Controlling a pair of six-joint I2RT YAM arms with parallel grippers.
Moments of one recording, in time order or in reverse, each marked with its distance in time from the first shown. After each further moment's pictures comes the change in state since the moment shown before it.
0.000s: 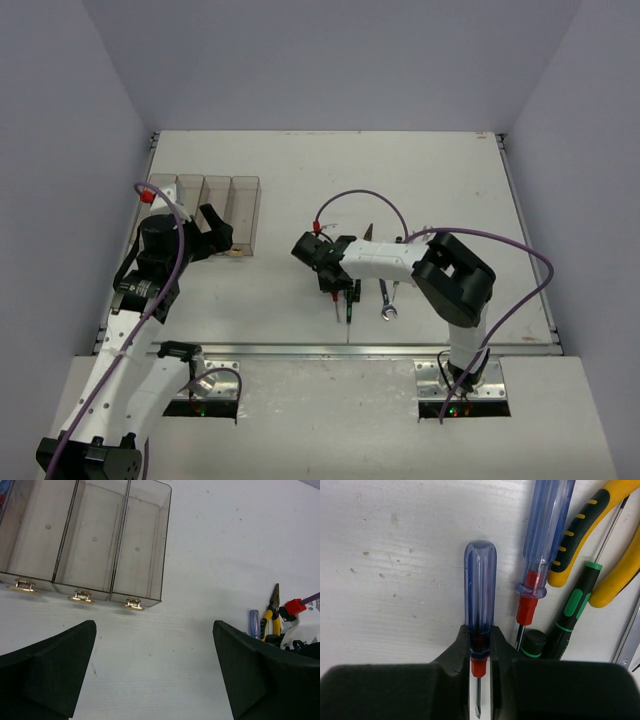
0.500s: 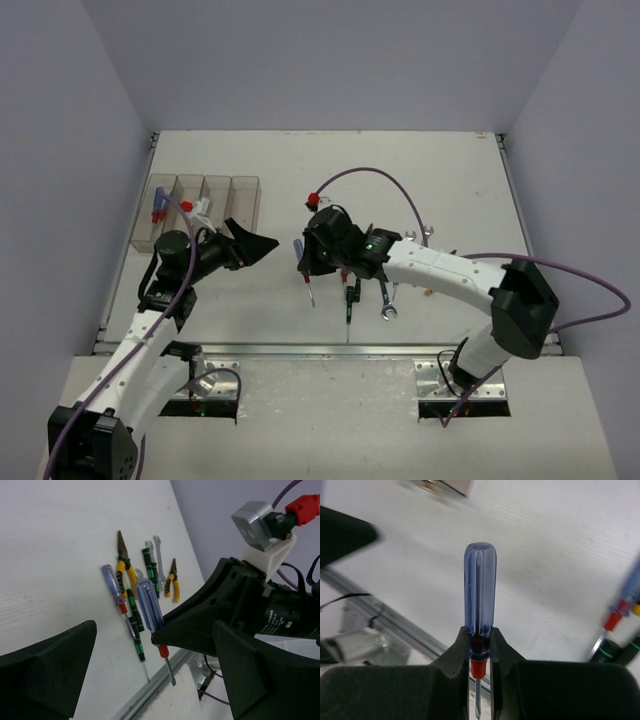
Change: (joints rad) left arm -0.025 0.031 -0.301 0.584 0.621 -0.358; right arm -0.001 -0.331 -0.051 0.208 -0.259 -0.092
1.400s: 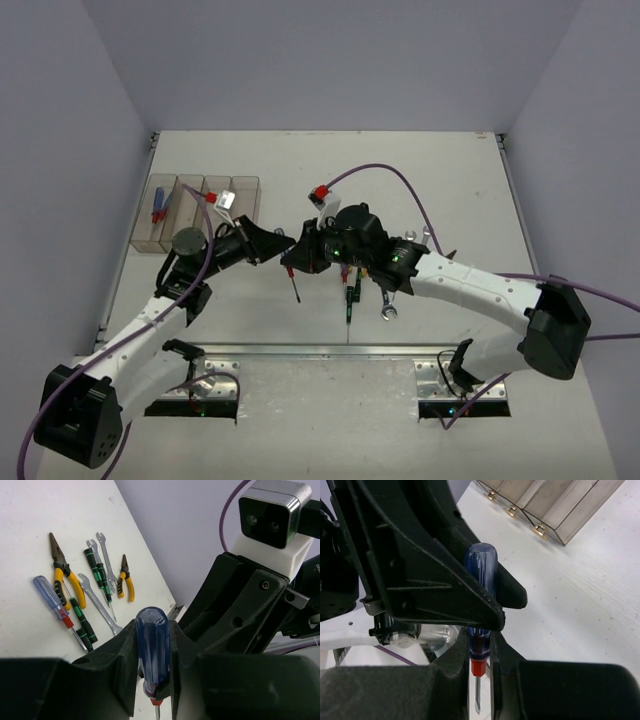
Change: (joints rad) left arm -0.182 0.161 -0.016 0.378 0.052 -0.207; right arm 0.000 -0.207 -0.149 0.405 -0.263 -0.072
